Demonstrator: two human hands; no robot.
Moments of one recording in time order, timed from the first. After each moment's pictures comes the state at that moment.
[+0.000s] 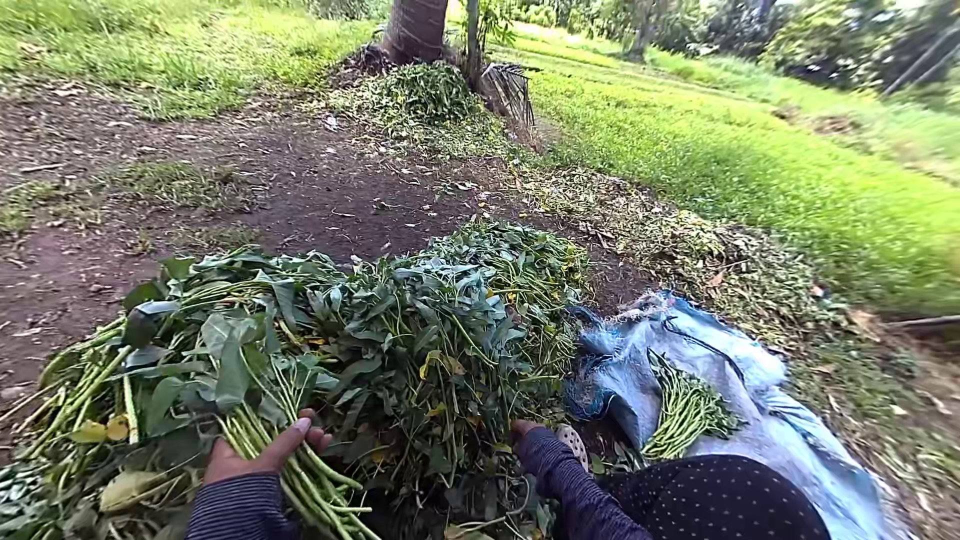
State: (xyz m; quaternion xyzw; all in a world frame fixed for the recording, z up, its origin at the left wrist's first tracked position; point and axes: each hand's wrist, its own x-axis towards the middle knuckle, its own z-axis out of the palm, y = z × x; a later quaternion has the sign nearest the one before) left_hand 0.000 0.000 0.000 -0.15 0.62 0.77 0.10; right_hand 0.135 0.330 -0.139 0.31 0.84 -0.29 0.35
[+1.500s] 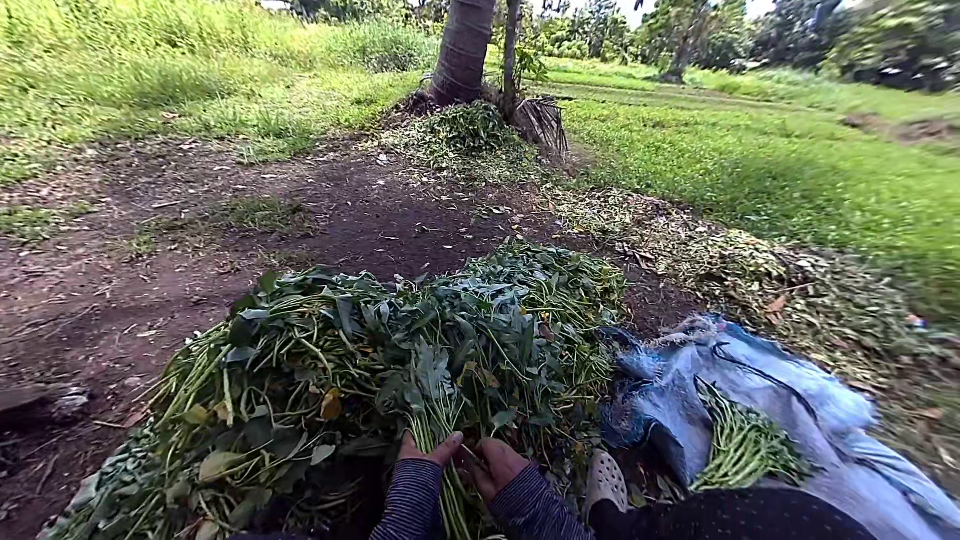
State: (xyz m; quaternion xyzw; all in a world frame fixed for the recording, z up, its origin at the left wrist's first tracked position) left_hand 0.049 0.080 -0.042 -0.15 0.70 0.65 0.27; right_hand 0.129 0.205 -0.040 0.16 0.90 -0.37 0.15
